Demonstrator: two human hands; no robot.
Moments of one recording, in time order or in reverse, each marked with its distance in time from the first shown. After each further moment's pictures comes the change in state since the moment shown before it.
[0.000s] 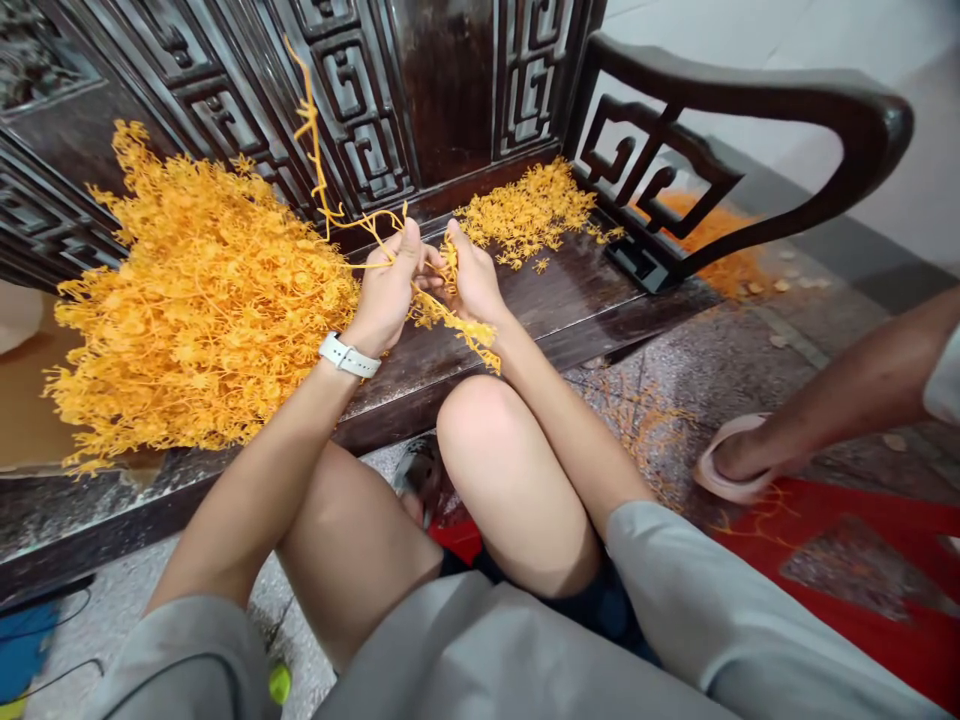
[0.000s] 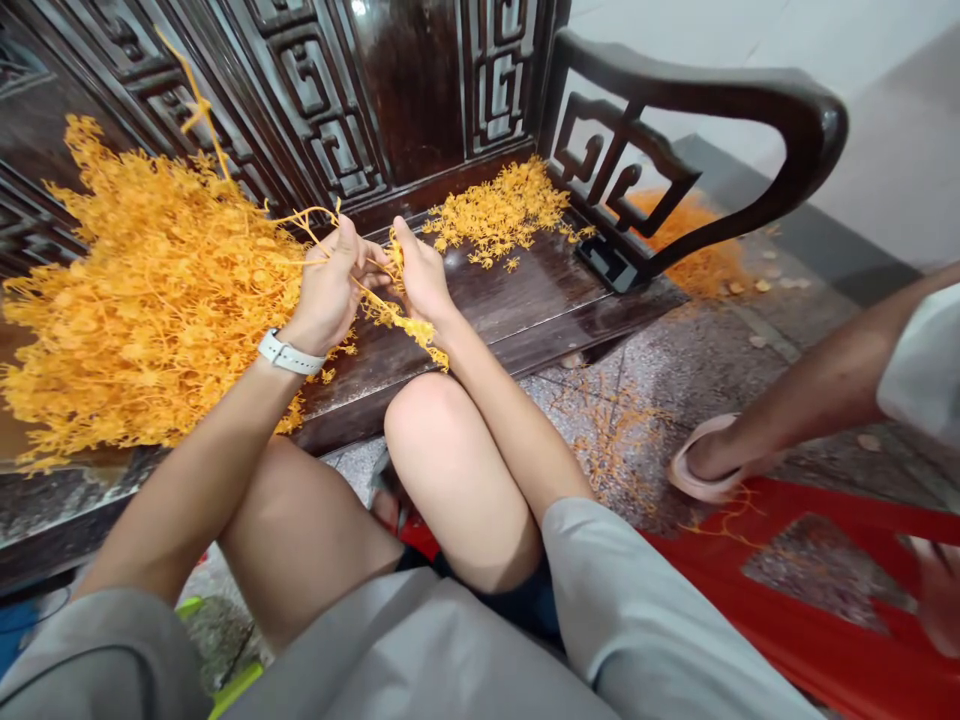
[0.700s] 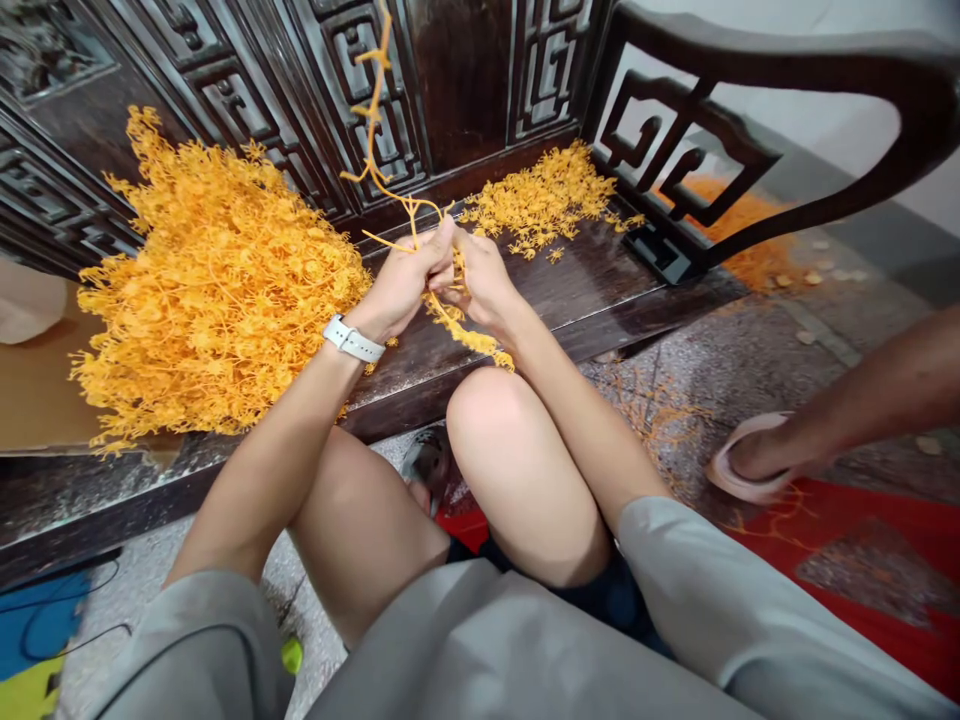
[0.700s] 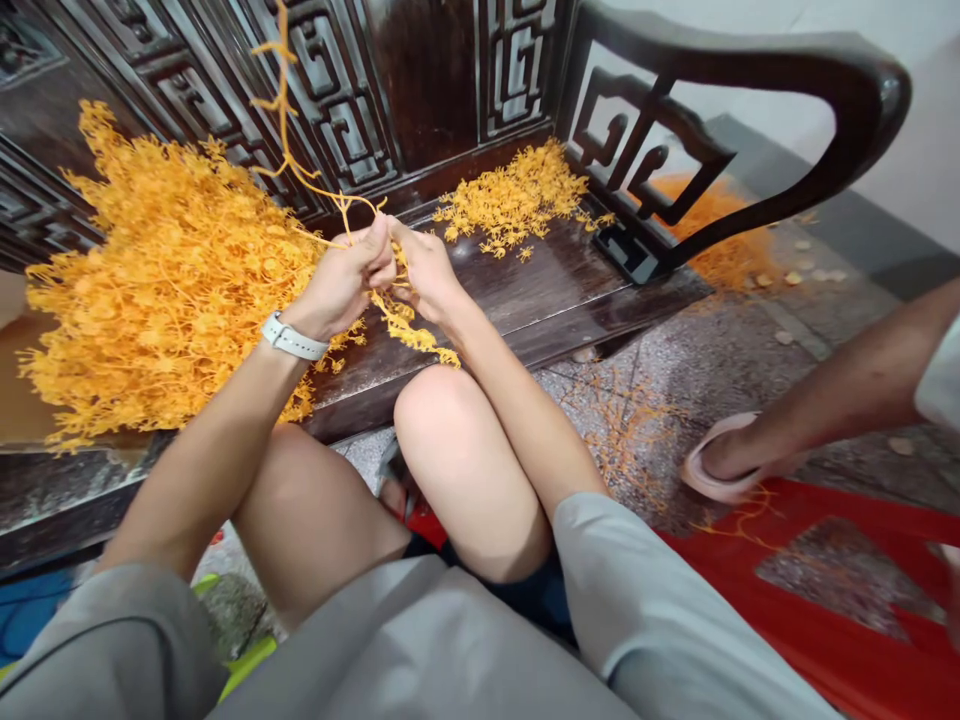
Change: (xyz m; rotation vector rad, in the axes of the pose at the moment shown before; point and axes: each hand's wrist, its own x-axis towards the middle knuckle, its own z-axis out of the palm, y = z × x) left_hand -0.004 0.022 0.002 -0.016 -0.141 -0.160; right_hand -0.015 -0.010 0.006 -0.033 -0.079 0.129
